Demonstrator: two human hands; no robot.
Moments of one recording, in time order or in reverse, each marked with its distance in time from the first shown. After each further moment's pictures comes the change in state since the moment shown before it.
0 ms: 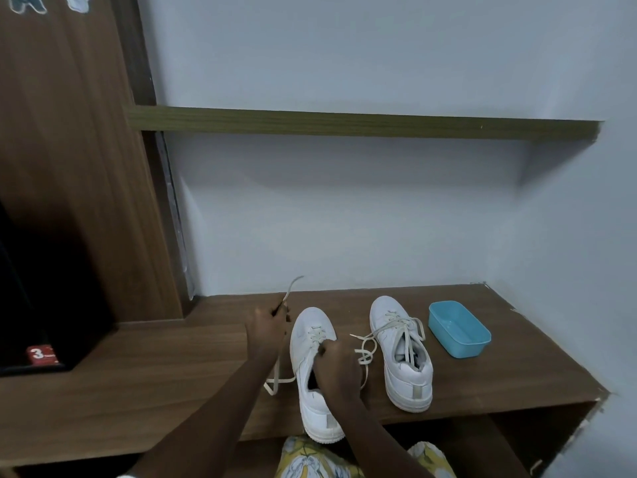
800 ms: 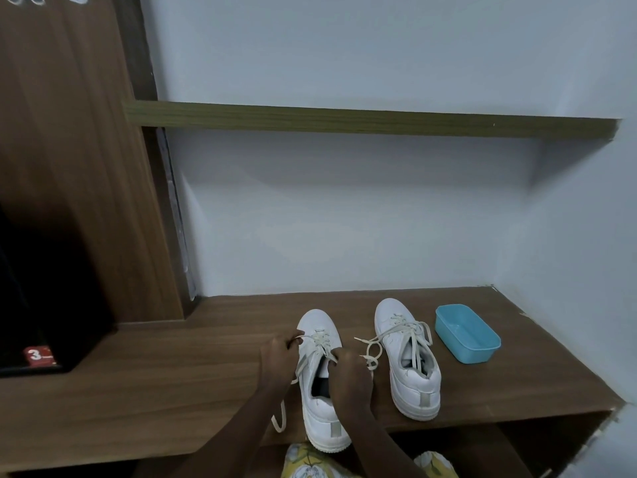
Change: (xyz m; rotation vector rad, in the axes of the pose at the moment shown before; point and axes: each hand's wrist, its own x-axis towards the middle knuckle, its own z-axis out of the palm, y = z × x) left_hand -0.009 -0.047 0.016 0.290 -0.160 0.086; right_hand 0.010 0.020 0.018 -0.021 0.066 0.026
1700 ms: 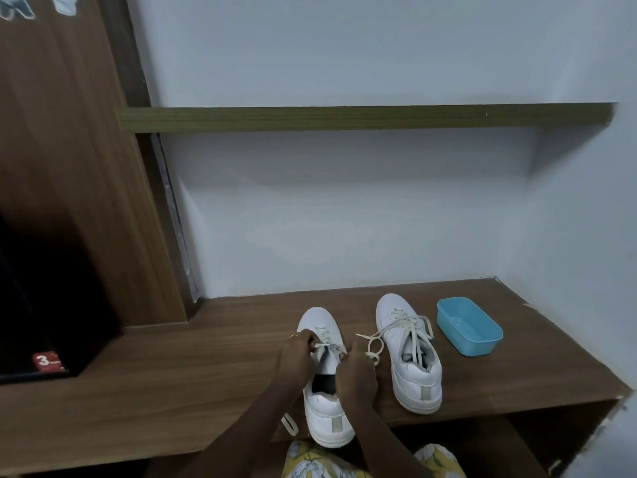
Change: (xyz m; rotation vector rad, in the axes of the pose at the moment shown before) left_hand -0.005 0.011 0.016 0.364 -0.185 0.185; right_hand -0.003 0.000 -0.013 0.248 -0.050 0.251
